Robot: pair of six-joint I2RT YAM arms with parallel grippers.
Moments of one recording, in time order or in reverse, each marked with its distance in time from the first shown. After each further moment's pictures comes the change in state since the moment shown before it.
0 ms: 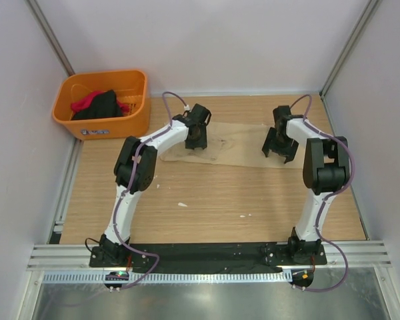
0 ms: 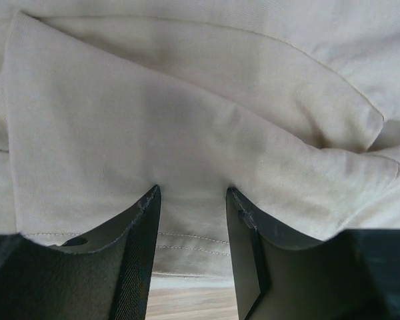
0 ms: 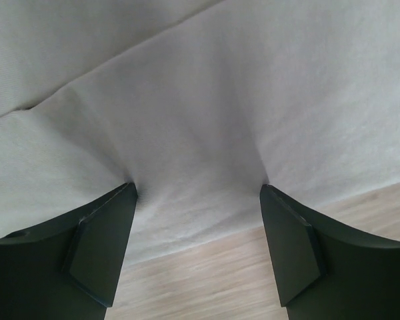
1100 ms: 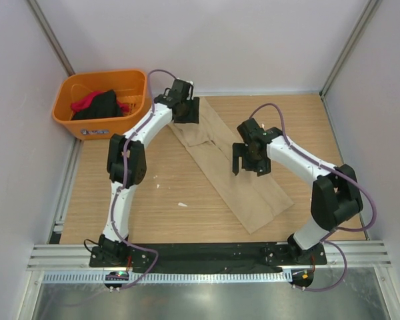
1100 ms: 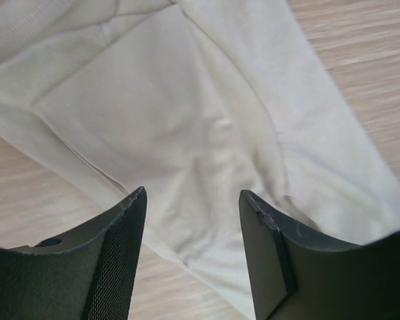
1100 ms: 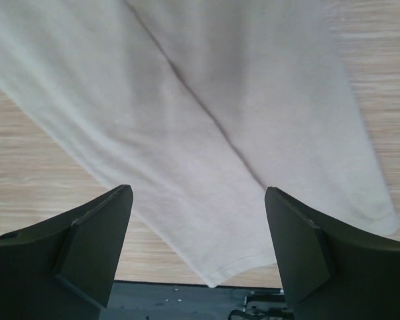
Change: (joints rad) left arm 0.147 0.070 0.320 -0.053 0.164 0.299; right arm 0.445 -0.422 -0.234 -0.112 -0.116 0.083
